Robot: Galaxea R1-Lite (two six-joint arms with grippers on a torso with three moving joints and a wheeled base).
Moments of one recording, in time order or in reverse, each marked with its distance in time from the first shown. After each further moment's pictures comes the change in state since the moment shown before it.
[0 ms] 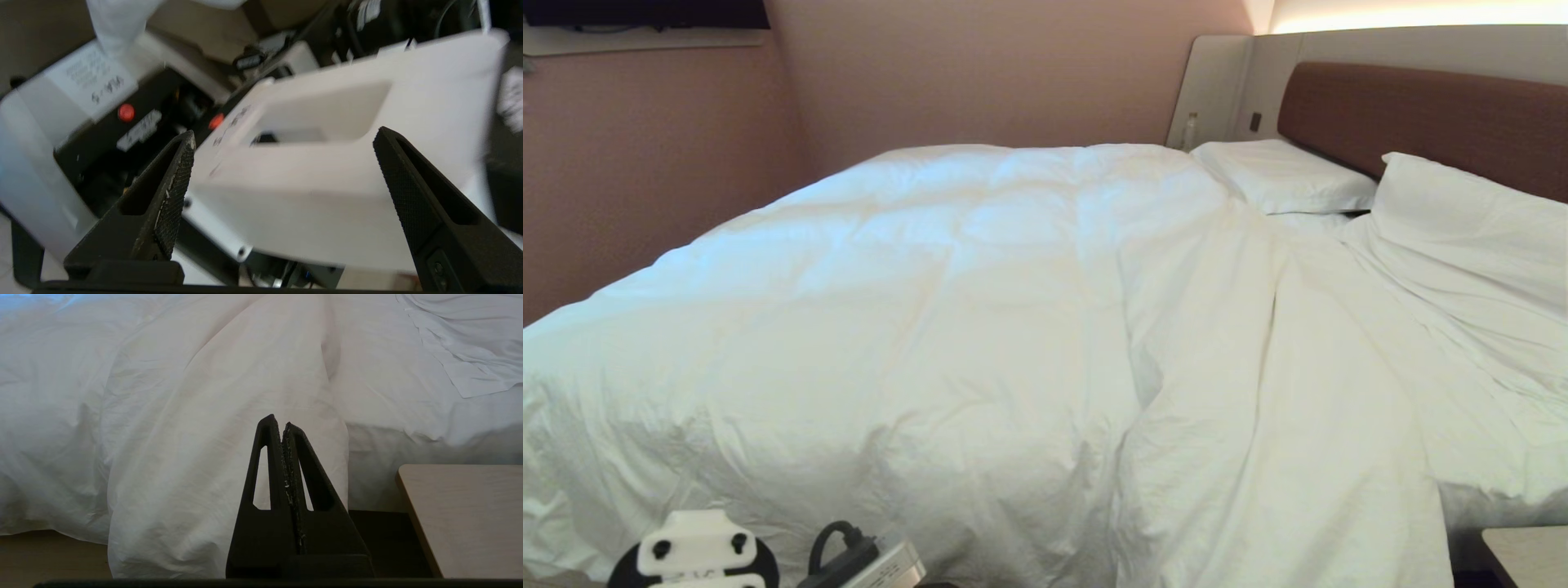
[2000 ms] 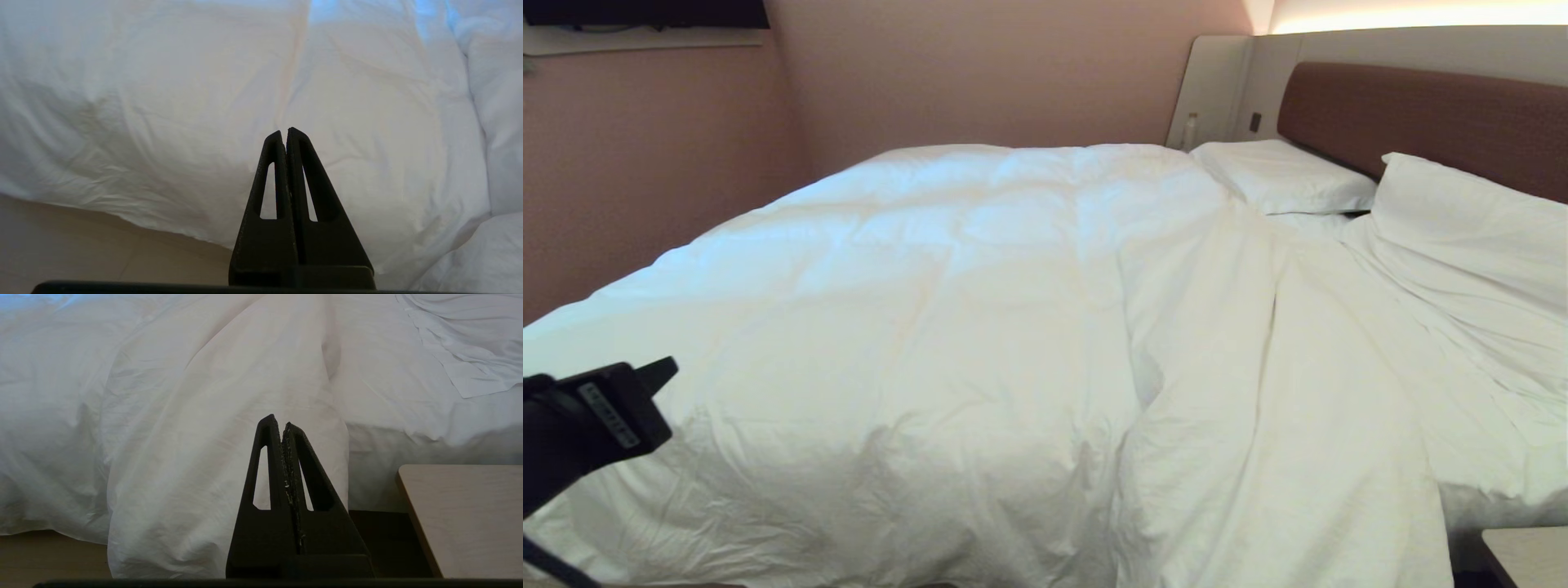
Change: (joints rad) left arm 0.658 -0.318 -0.257 0.153 0.851 0.279; right arm 0.001 0.000 0.000 0.001 0.000 0.000
